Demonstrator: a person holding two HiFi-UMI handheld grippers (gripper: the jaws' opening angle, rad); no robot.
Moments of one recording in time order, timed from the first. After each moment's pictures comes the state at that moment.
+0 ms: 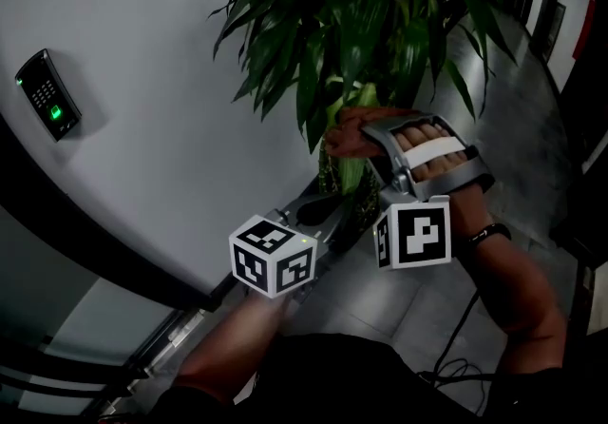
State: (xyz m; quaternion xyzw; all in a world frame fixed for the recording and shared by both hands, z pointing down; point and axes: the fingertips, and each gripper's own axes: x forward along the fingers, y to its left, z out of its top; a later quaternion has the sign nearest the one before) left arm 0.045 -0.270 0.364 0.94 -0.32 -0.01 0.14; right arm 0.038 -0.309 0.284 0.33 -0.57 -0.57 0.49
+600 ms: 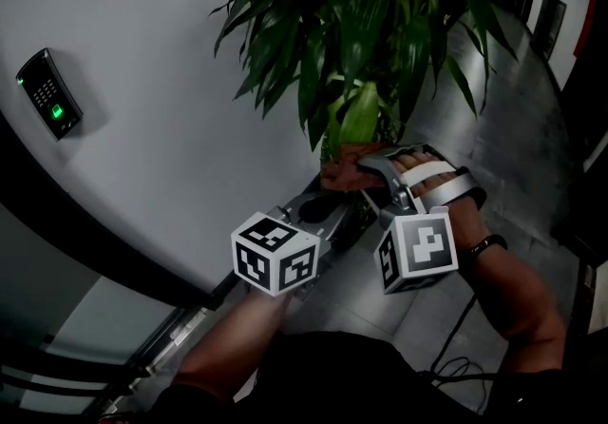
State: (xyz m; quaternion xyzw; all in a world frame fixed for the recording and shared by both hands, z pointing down) left arm 0.046 -0.269 0.363 0.94 -0.32 0.00 0.13; right arm 0.031 -0.277 0.333 0.25 -0.68 -0.48 0.50
